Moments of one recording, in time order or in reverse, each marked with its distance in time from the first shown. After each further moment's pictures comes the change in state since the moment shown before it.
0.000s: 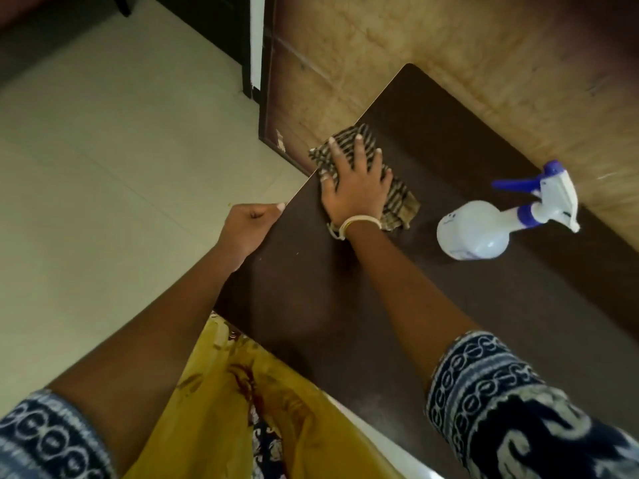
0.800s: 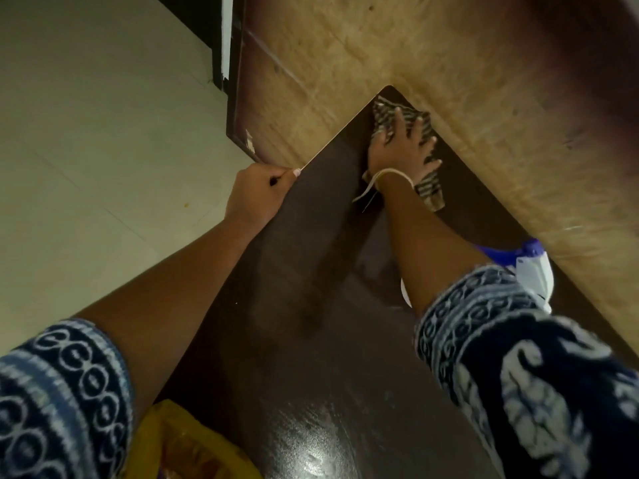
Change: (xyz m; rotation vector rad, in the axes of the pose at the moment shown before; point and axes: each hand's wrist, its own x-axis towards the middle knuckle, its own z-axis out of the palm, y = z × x) left_hand 0.110 0.050 0.088 0.332 0.100 0.487; right_hand 0.168 0.108 -0.023 0.032 -0.032 0.385
